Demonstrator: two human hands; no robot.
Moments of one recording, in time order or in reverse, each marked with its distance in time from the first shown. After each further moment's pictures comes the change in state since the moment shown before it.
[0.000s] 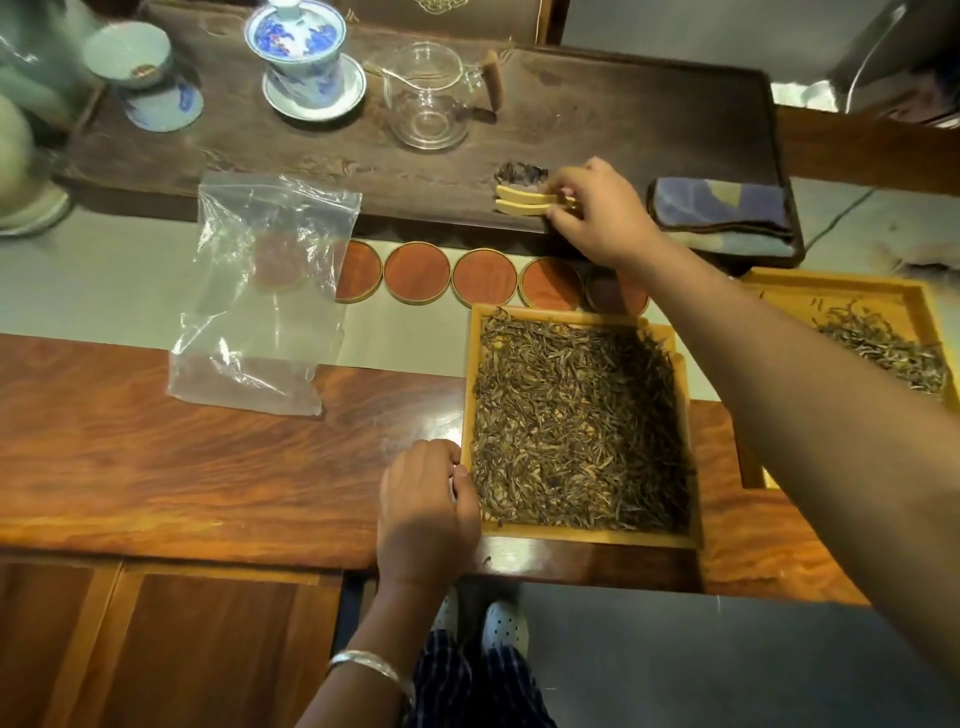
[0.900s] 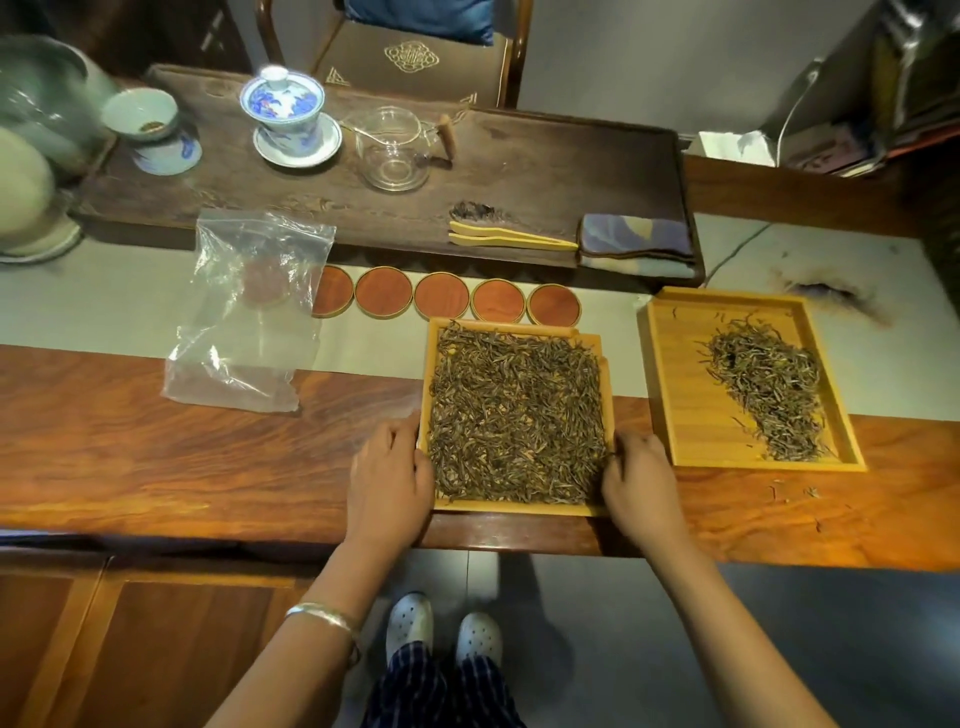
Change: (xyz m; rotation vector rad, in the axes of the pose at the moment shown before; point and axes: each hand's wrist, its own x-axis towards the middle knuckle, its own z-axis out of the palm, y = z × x) left_hand 0.010 0.012 -0.013 0.039 -0.201 -0.073; right_hand -0.278 -0.003 0.007 0.129 -0.026 0.553
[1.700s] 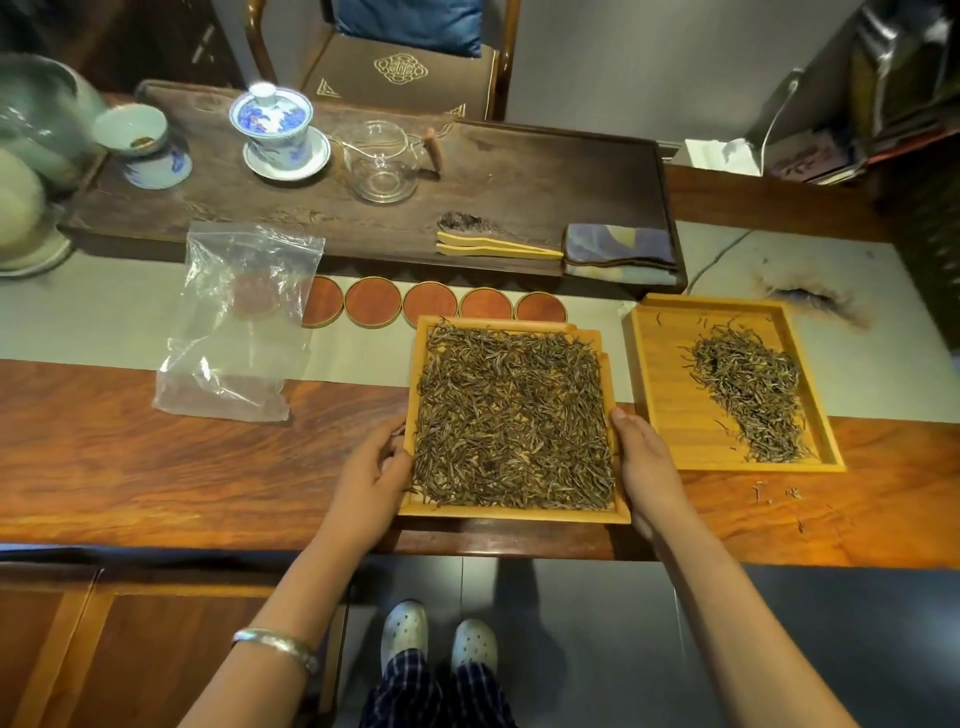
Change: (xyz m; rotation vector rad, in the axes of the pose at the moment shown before) left_hand 0.000 0.010 -0.034 -0.744 -0.131 -0.060; right_hand 0.018 -0.006 -0.019 0.939 -0.064 0.353
